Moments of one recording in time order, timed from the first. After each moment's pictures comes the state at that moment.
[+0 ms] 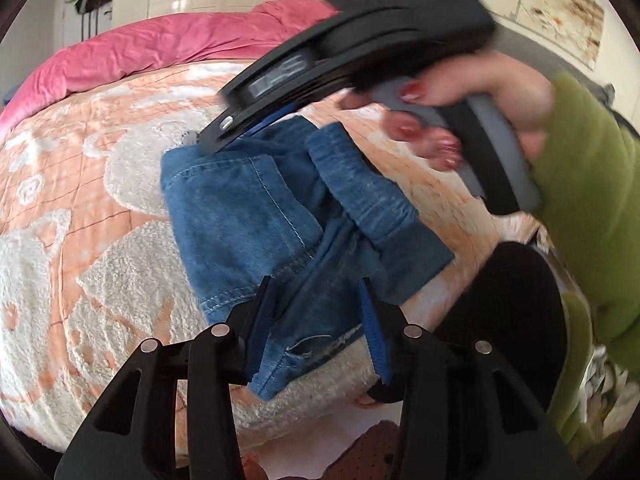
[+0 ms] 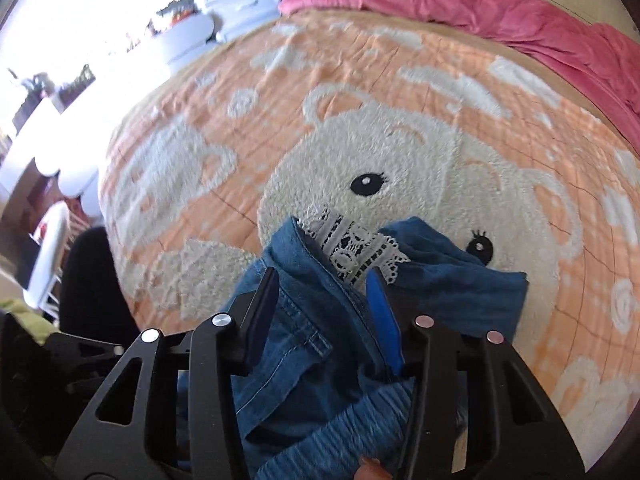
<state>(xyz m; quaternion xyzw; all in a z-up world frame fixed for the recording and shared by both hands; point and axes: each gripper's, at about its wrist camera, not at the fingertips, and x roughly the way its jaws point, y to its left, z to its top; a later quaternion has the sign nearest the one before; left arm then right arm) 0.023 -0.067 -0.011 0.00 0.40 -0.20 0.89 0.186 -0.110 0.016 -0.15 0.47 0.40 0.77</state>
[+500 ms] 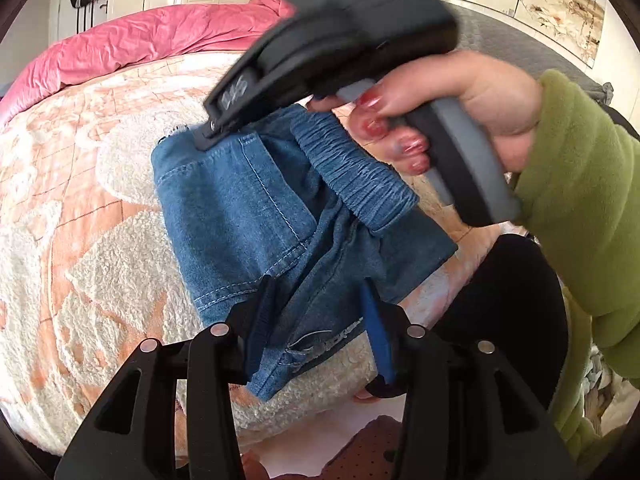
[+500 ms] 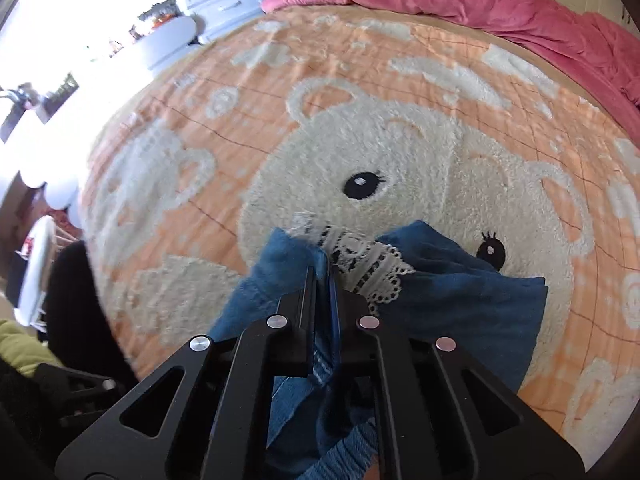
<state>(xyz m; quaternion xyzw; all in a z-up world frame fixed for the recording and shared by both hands) 0.024 -0.062 -0.015 -0.02 0.41 -0.21 0.89 0.199 -0.096 -0.005 -0.14 0.47 0.37 0.79</state>
